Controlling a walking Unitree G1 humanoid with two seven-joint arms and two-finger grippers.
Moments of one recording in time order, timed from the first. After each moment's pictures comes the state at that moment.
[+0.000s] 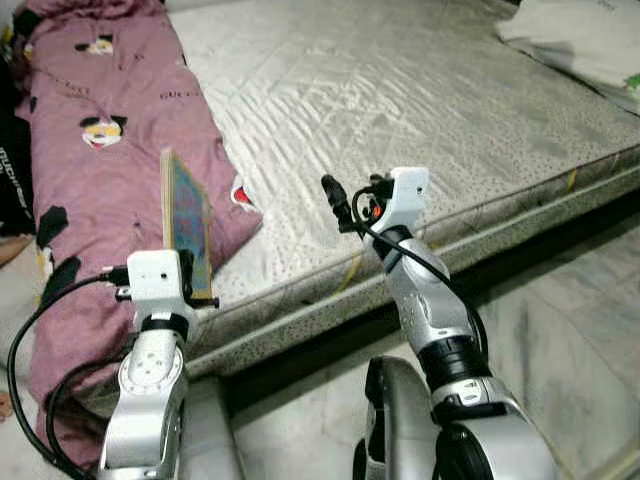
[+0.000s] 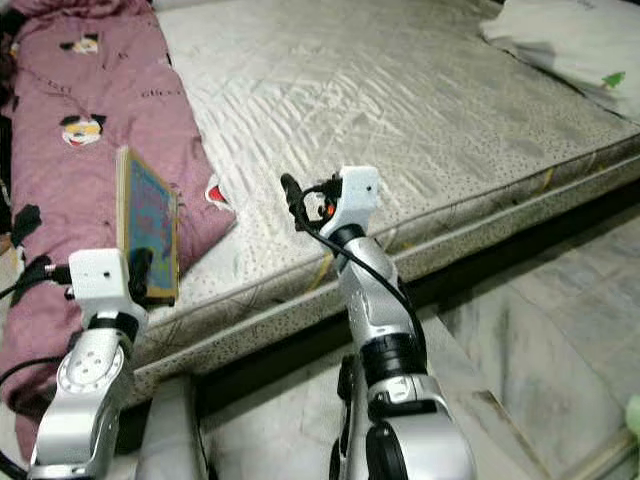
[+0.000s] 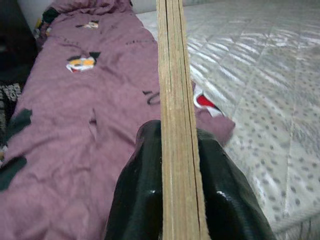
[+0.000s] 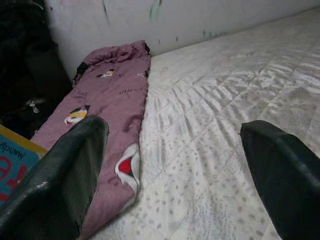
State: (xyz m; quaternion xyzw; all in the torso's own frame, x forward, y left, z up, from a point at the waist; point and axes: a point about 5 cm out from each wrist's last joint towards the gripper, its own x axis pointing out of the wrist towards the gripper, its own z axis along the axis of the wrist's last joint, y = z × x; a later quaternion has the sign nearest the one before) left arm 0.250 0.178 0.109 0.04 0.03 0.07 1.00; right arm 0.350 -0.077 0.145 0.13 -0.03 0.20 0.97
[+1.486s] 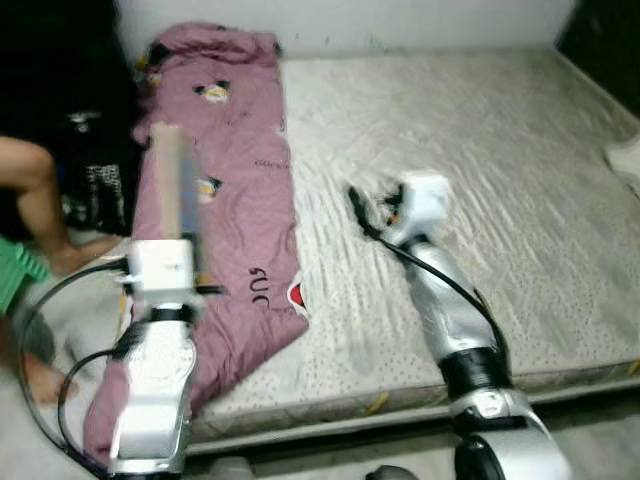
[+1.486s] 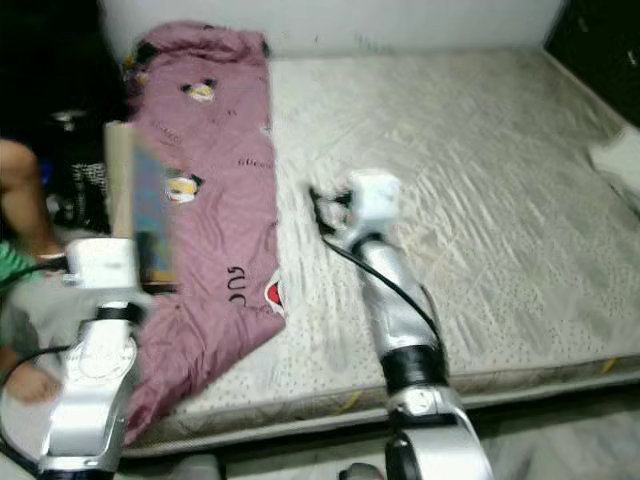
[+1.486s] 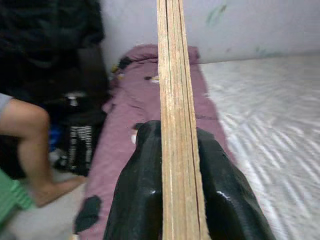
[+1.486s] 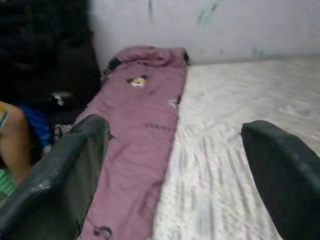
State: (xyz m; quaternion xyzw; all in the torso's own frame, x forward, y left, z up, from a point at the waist) left arm 0.256 0.159 0.119 0.06 -0.01 0.05 1.00; right arm 0.345 -0.108 0.130 0.08 -0.01 0.15 0.99
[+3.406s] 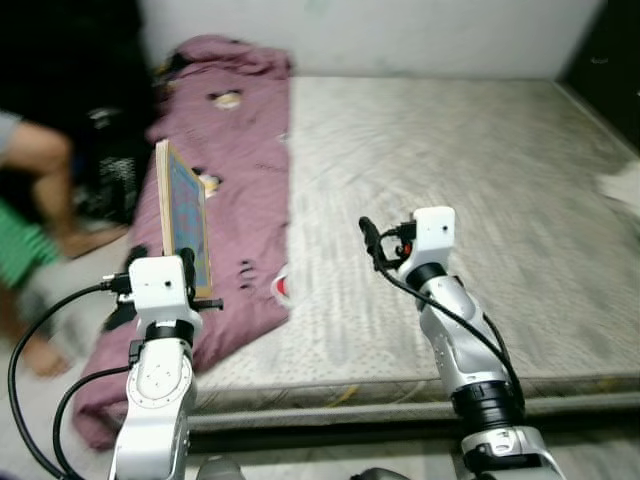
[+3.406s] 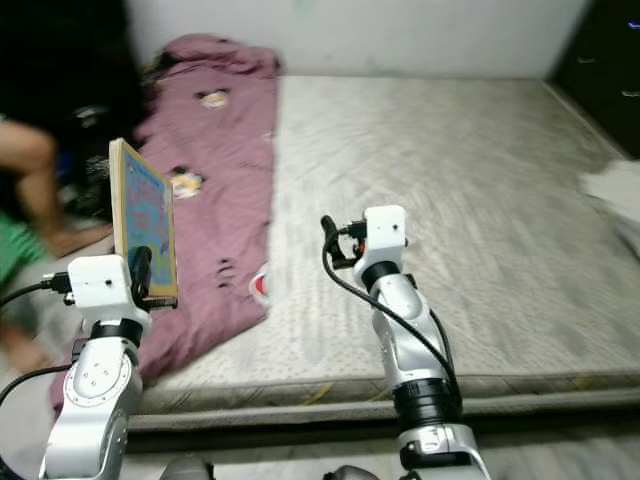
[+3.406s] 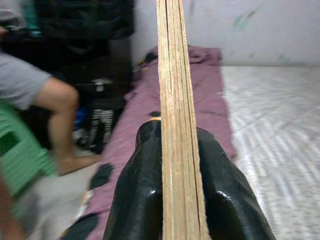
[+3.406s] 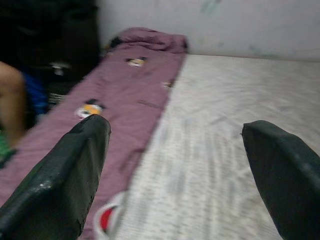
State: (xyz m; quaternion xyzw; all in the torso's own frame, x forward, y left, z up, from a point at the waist) left arm 0.239 0.171 0.109 0.04 0.00 0.09 1.00; right arm 0.322 -0.118 0.108 0.02 0.02 0.13 0.99
